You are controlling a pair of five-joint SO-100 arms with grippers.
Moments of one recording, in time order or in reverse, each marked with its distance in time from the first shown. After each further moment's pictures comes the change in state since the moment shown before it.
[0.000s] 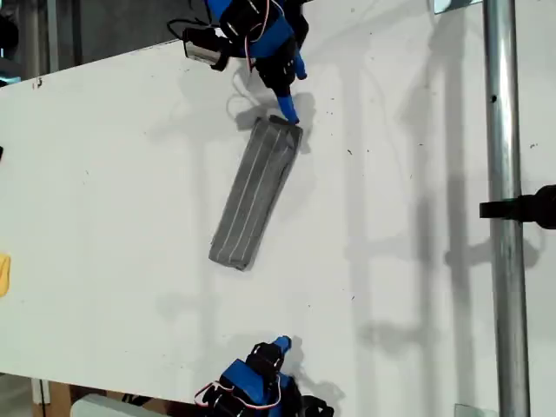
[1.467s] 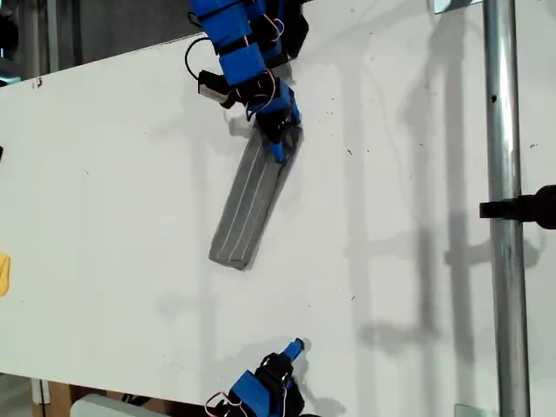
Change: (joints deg) arm 0 6.1 24.1 22.7 -9.1 -1.3; arm 1 24.0 -25.0 12.3 -35.5 -11.2
